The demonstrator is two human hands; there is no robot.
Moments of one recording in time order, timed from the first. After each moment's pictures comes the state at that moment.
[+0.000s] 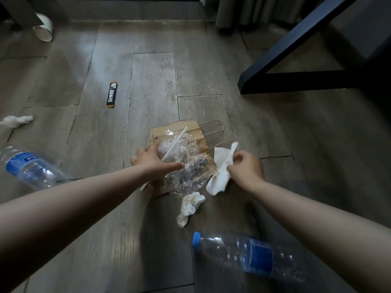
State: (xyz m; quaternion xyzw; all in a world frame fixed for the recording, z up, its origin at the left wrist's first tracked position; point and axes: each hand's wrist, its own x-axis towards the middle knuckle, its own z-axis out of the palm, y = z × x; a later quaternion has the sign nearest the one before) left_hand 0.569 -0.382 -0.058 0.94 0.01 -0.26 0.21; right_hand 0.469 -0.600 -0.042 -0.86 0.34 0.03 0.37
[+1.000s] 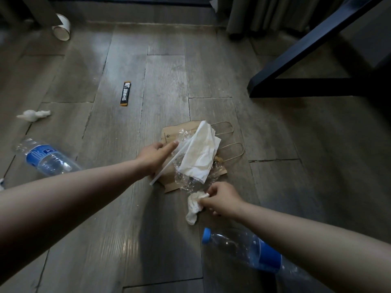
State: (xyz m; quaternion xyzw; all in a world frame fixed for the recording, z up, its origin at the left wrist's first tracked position) left_hand 0.577 -0.355 -0.043 0.88 0.04 -0.28 0.39; right_hand 0.439 -0.525 -0.057 -0.84 0.24 0.24 0.42
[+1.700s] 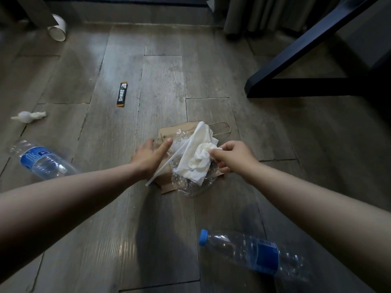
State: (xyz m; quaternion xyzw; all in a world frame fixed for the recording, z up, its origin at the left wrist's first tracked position) left_hand 0.577 -0.352 -0.051 0.91 0.01 -0.24 0.33; right_hand 0.496 -0.564 -0.001 -0.76 0.29 0.10 0.57
